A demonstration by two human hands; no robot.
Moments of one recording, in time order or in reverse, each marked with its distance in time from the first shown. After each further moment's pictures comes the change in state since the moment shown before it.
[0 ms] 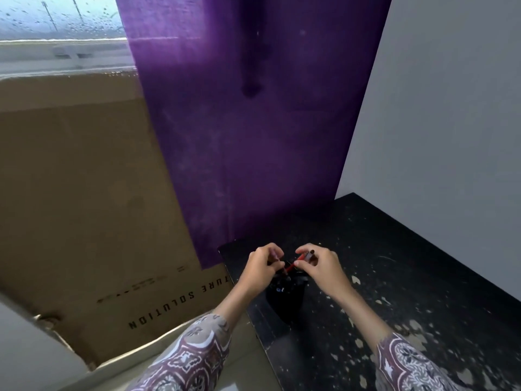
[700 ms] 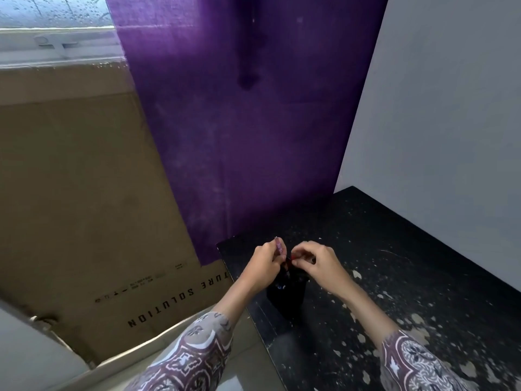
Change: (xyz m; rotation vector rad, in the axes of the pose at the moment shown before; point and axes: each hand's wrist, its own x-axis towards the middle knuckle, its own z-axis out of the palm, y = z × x) left_hand 0.007 0.005 -0.001 0.085 -0.119 0.066; right_hand 0.003 -0.003 0.001 0.006 -0.102 -0.067
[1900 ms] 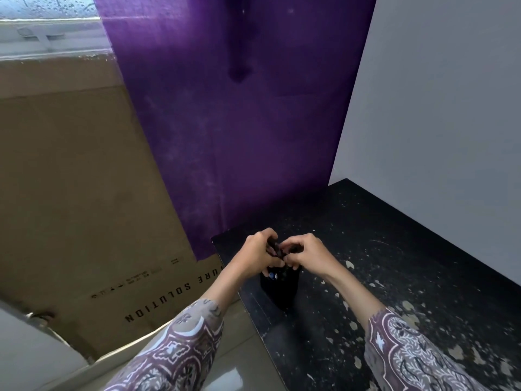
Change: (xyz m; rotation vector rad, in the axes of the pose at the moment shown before) left_hand 0.003 0.009 -0.011 0.007 -0.147 -0.145; right_hand 0.005 -0.011 -0.003 0.098 -0.159 0.210
